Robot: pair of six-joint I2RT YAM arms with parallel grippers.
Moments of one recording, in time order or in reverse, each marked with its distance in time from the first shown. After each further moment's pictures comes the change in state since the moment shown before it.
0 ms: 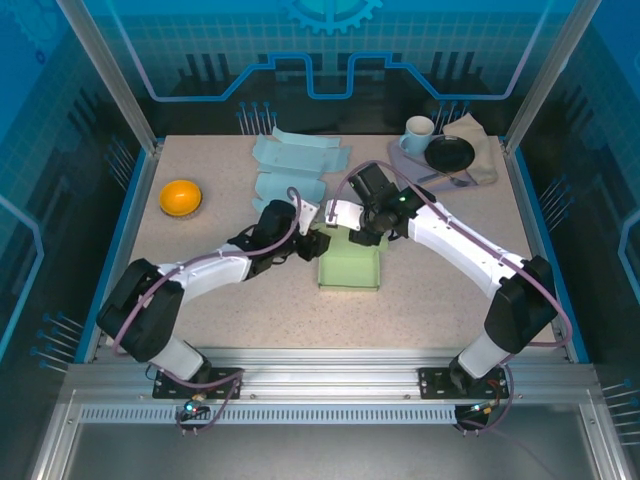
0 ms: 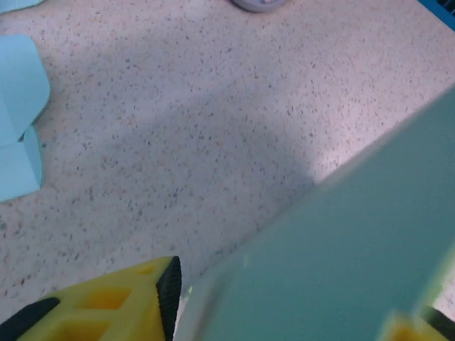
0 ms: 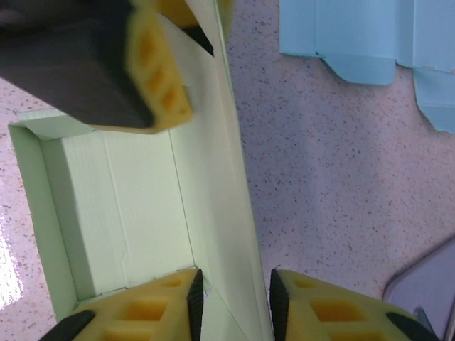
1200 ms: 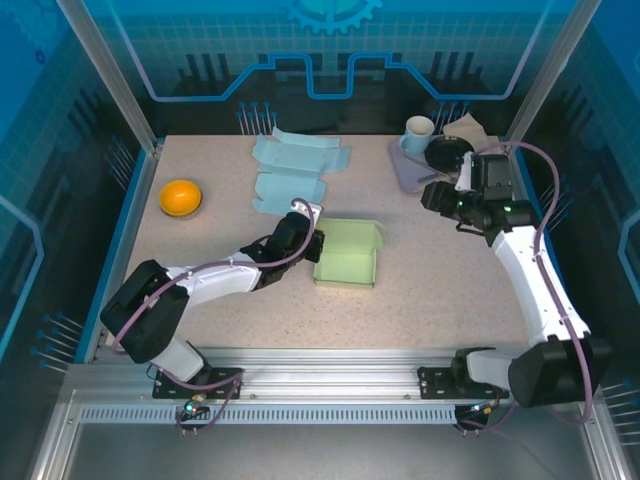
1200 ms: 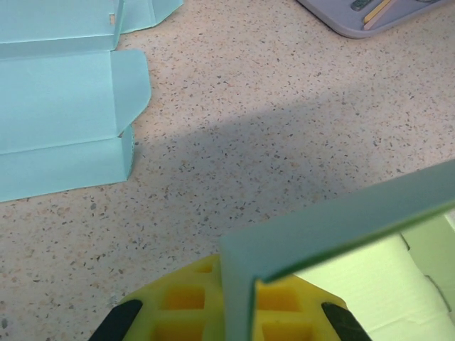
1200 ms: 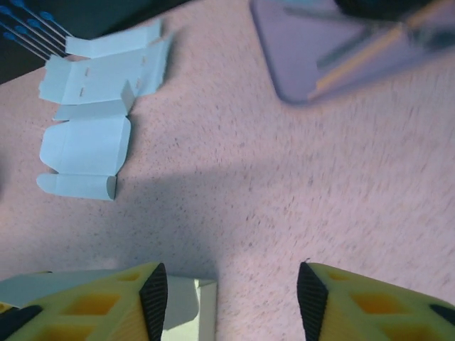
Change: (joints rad) left arm -0.126 -0.001 -0.032 0.037 -0.417 -0.102; right arm -0.574 -0.344 -0.223 0.142 -0.238 1.191
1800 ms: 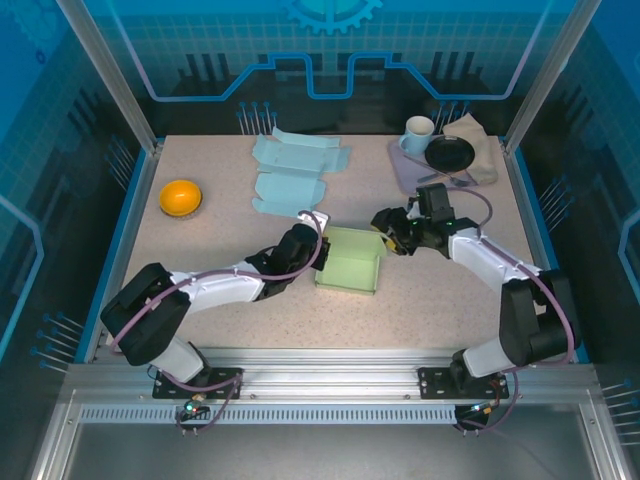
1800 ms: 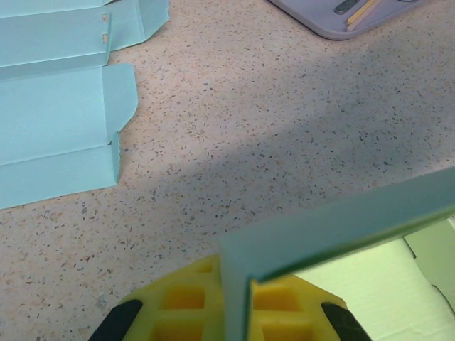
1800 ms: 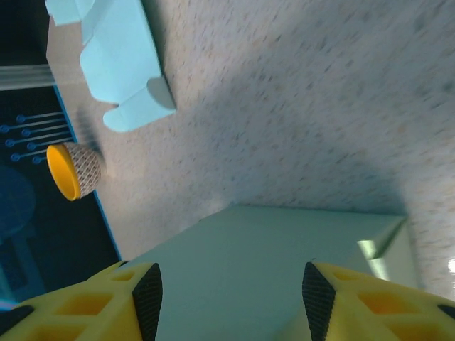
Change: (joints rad) left arm -0.082 -0.010 -0.053 0.080 -0.098 0.024; right arm 0.208 0.219 -0.281 0.435 -0.289 0.623
